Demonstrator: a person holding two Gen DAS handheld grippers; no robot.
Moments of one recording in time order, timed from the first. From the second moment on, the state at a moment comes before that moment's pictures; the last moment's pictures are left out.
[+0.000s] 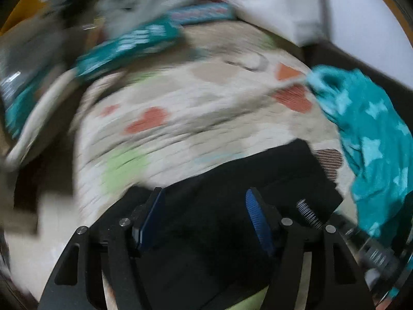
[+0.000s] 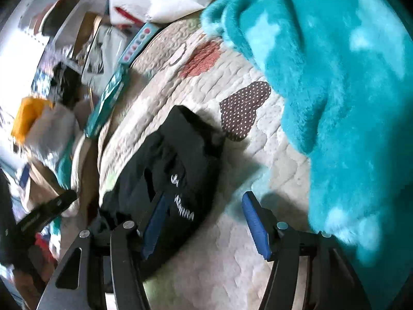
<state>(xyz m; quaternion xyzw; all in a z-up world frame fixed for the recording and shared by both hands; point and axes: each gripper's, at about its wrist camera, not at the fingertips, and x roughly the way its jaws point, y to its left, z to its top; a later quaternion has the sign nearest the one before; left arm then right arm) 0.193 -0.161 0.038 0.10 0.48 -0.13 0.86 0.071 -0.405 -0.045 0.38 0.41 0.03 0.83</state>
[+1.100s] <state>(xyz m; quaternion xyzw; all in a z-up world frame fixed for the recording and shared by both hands) 0.228 -0.256 0.023 0.17 0.49 -0.29 0.80 0.118 -0.380 -0.024 0.35 0.38 0.07 0.85</state>
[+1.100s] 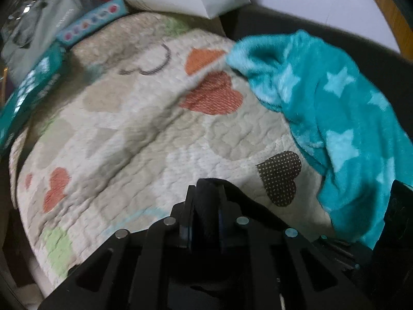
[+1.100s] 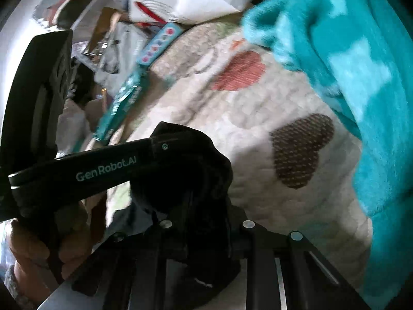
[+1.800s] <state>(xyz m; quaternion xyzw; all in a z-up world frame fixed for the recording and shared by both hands) 0.189 0.010 0.034 -0.11 0.47 -0.22 0.85 0.102 -0.176 0.060 0.13 0.41 0.27 0.86</state>
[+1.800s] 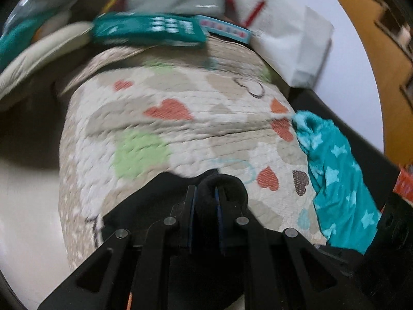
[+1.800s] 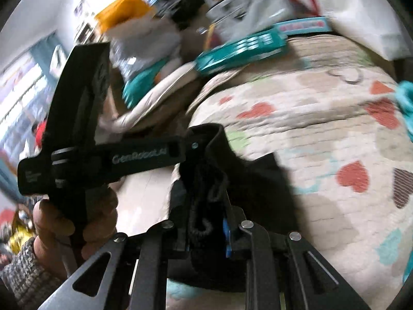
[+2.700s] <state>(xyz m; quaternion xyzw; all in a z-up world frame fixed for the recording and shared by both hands) 0.157 0.121 -0.041 -0.24 0.53 -0.02 0.82 0.022 -0.069 0.010 -0.12 0.41 0.36 0.83</state>
